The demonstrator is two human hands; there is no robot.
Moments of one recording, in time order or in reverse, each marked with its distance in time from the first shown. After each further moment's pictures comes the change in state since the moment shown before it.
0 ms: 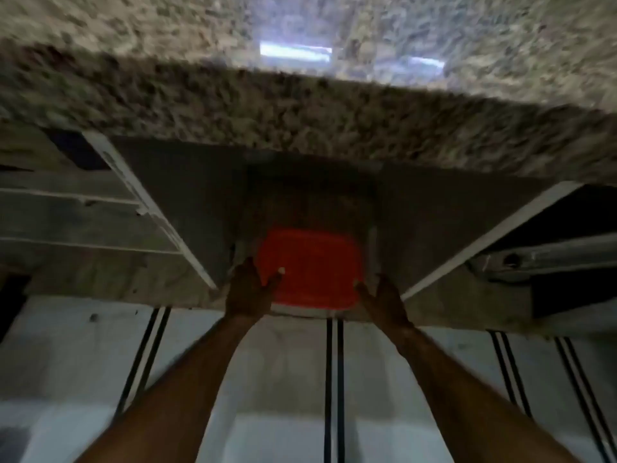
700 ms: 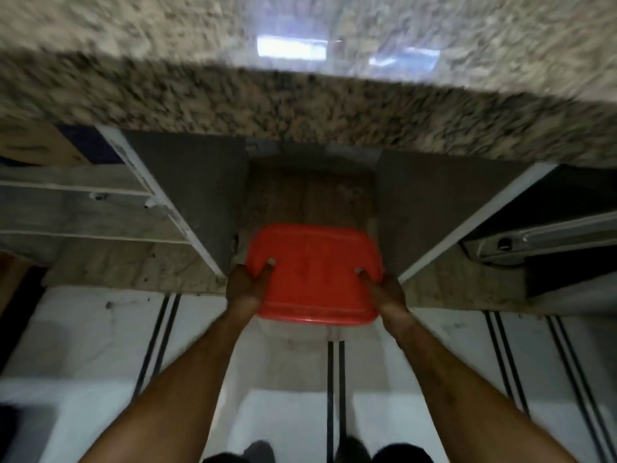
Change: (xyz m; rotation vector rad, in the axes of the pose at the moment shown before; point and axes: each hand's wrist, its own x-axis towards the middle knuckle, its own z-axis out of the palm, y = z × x) left_hand -0.006 -0.032 0.004 -0.231 0.024 -0.284; right_hand -0.013 0.028 0.004 0.401 0.036 0.181
